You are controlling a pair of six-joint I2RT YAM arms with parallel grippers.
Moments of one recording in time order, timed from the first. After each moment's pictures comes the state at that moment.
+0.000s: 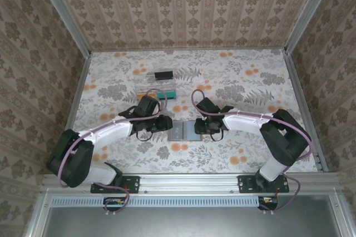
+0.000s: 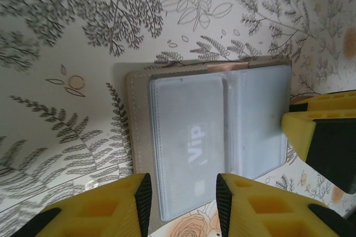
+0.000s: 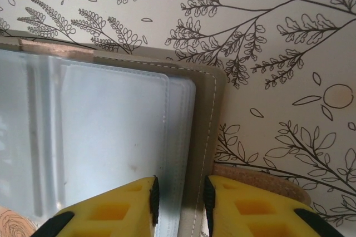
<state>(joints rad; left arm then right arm) -0.64 1.38 0.68 -0.28 0.34 -0.68 0.69 1.64 0.86 -0.40 -0.07 0.66</state>
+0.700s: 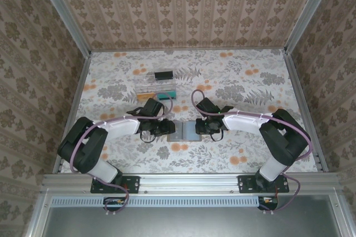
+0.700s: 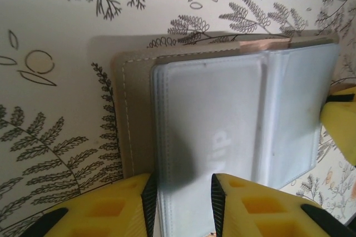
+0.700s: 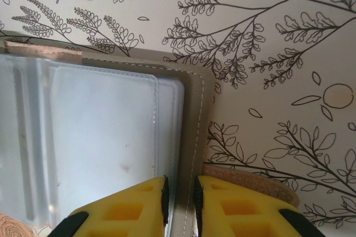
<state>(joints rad) -0.66 1.53 0.68 -0.23 0.39 -0.69 0.69 1.64 0.86 -0.40 -0.07 0.66</state>
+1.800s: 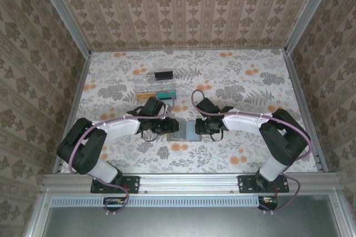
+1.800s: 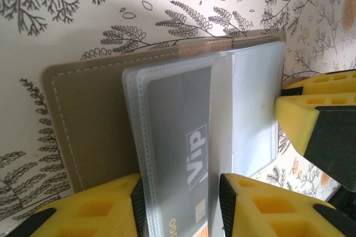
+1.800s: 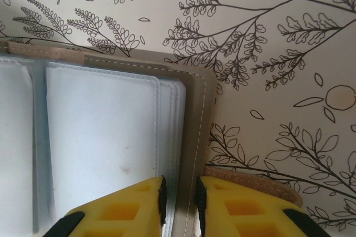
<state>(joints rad) -0.67 1.51 0.69 -0.19 0.45 -0.68 0.69 1.65 0.86 -0.39 -0.07 0.66</state>
